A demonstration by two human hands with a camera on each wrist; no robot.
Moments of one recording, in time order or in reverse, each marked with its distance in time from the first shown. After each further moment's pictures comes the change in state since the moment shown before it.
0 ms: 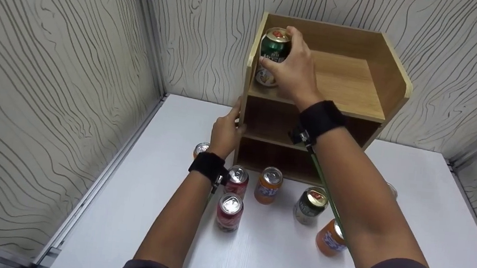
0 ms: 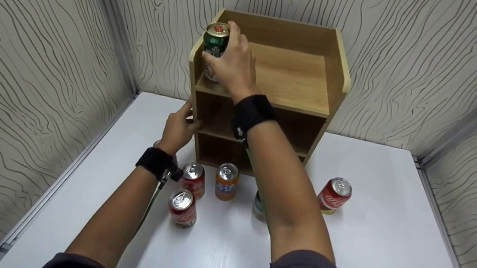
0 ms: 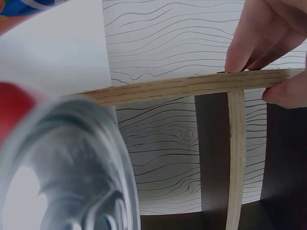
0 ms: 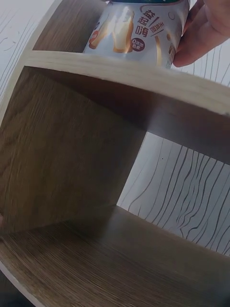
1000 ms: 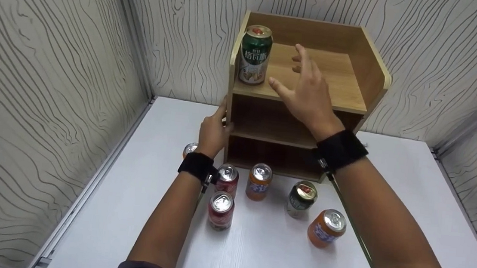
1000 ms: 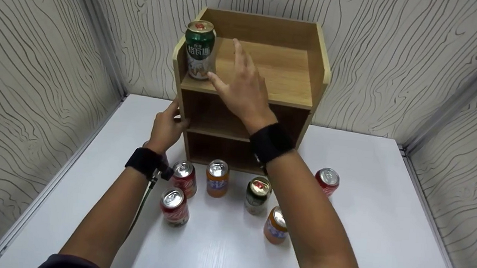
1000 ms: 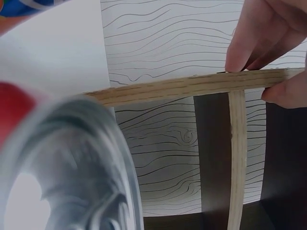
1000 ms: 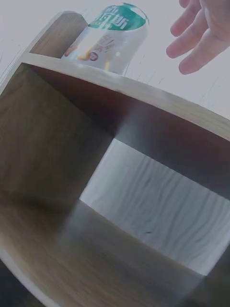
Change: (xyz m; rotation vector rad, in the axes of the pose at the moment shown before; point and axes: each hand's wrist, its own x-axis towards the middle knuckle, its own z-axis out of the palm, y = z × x) left_hand -0.003 0.000 -0.002 0.030 0.023 0.019; right_hand -0.062 0.032 -0.043 -0.082 0.038 -0.159
